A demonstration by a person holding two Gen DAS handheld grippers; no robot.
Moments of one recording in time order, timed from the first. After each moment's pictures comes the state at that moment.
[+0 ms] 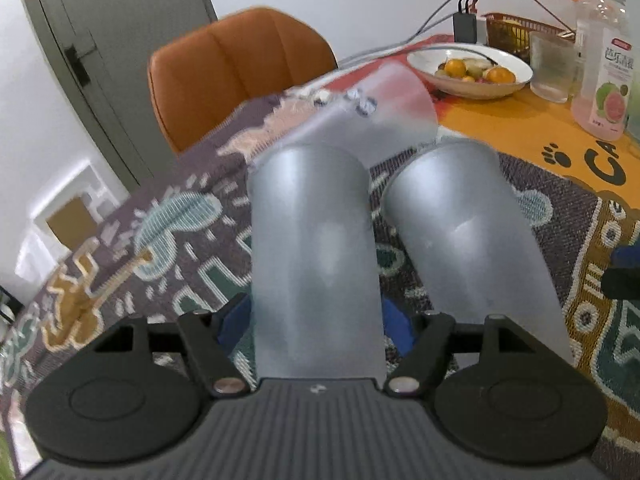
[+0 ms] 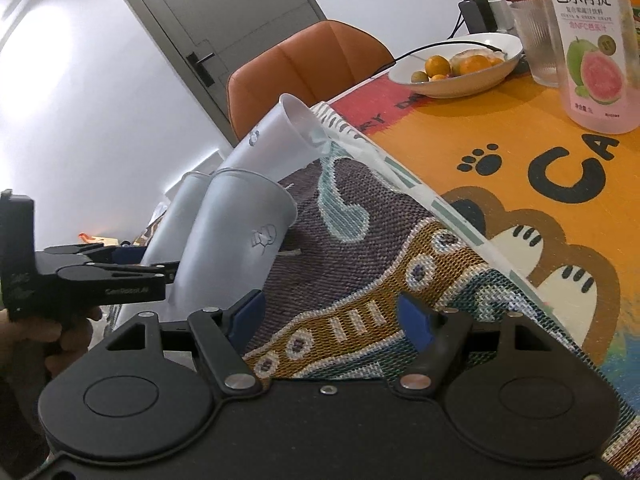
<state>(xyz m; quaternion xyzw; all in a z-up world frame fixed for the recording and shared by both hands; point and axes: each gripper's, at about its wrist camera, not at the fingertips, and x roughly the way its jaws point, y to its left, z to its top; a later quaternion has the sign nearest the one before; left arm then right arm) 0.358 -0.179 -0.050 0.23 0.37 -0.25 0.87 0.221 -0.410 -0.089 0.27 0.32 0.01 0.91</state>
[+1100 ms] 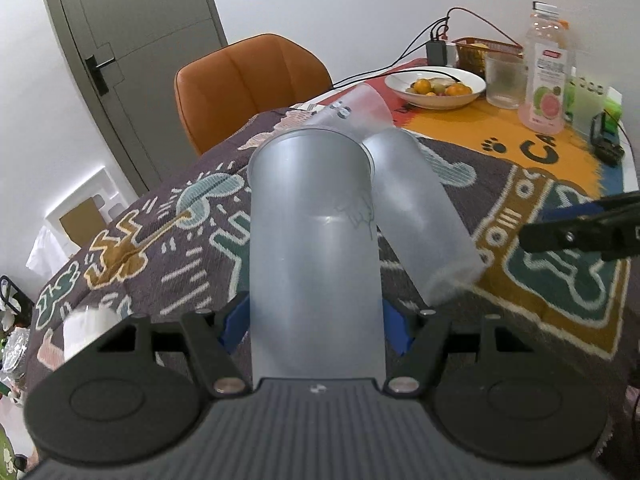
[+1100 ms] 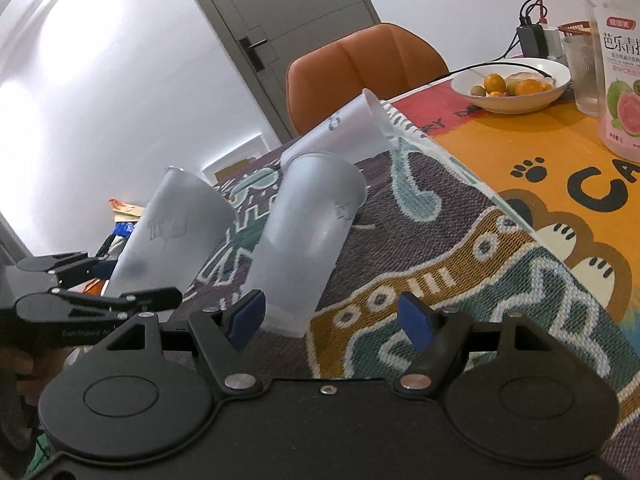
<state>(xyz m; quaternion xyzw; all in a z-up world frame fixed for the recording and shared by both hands) 0.241 -0.117 -0.009 0.21 0.33 -0.25 0.88 0.185 -0.366 -0.057 0.23 0.31 0.07 0.92</state>
